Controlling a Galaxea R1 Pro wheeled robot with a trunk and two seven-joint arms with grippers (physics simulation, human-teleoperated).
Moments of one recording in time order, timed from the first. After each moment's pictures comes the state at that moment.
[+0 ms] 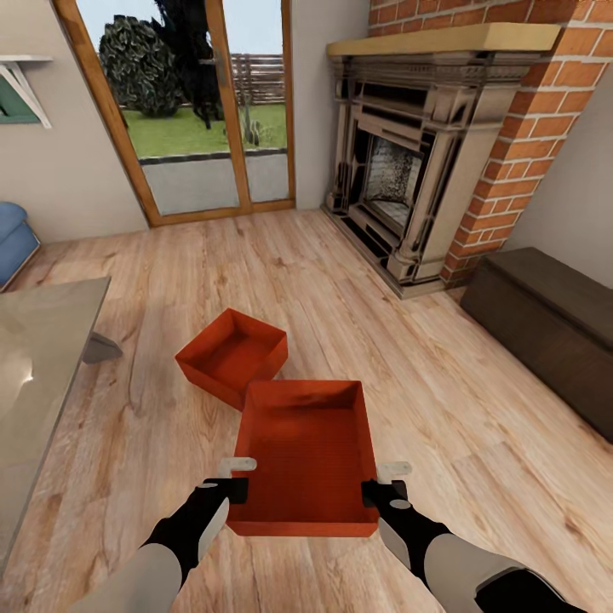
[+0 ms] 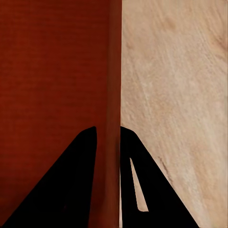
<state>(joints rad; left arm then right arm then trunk) -0.64 -0.10 -0.02 -0.44 0.01 0.28 0.13 -0.74 0.11 0.30 -0.10 -0.23 -0.11 -0.19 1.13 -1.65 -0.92</state>
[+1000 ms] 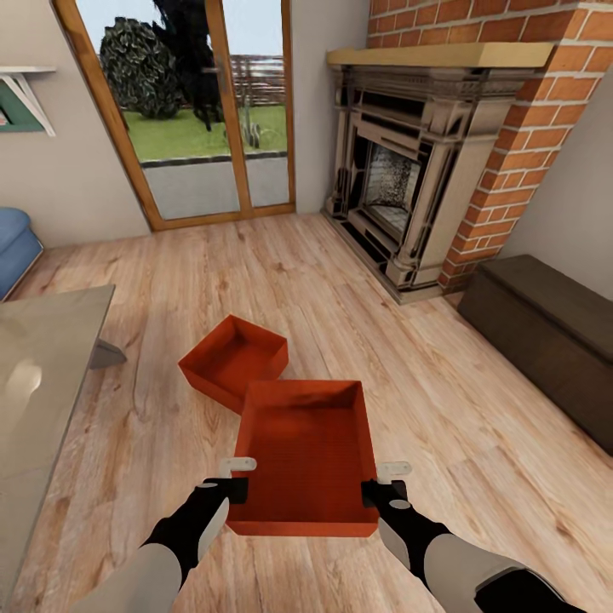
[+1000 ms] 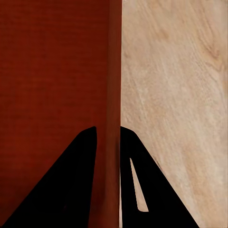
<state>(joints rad) -0.64 -0.10 -0.02 -0.44 0.01 0.28 0.13 -0.74 0.11 0.30 -0.10 -0.23 -0.12 -0.19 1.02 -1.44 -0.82</state>
